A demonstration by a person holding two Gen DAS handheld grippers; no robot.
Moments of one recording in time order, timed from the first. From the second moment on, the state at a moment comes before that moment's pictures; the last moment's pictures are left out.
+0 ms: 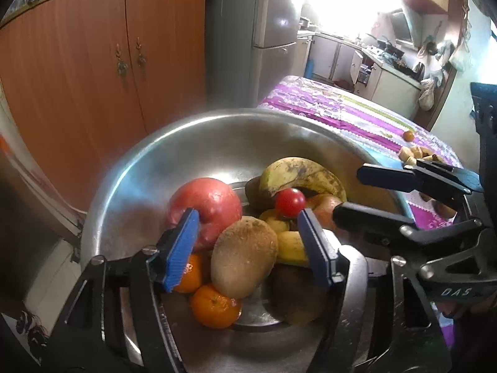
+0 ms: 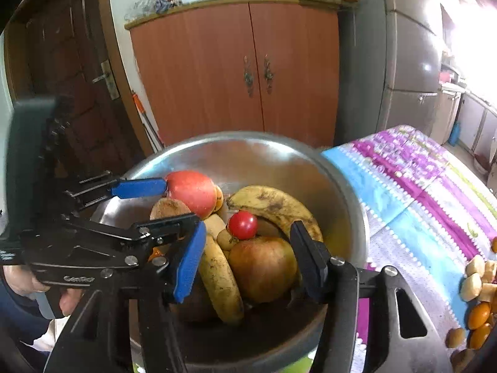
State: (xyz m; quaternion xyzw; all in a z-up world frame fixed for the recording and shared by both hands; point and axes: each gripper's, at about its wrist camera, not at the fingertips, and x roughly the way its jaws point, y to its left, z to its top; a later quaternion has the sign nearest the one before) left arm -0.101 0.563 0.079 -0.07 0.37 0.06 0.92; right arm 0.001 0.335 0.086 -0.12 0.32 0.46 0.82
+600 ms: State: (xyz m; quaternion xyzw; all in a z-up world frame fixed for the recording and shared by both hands) left arm -0.107 0.382 0.140 0.02 0.27 -0.18 0.94; right arm 0.088 0.039 0.102 -0.13 0.36 0.20 0.90
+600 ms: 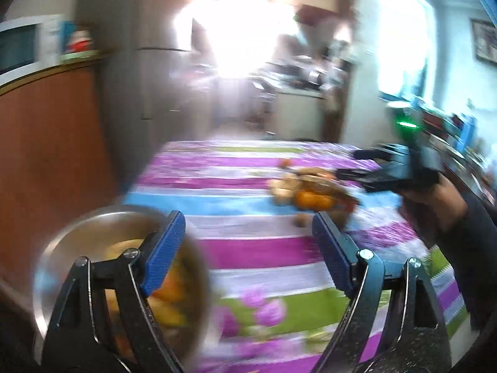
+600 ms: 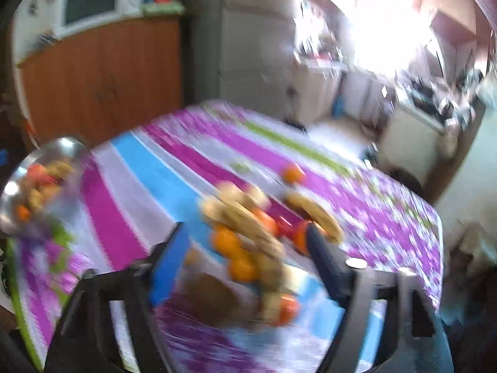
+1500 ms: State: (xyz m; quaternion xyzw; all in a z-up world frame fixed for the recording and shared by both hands) left arm 0.007 0.313 0.026 0.00 0.43 -0.23 0.87; right arm 0.055 -0.013 0.088 0.01 0.33 0.24 0.91
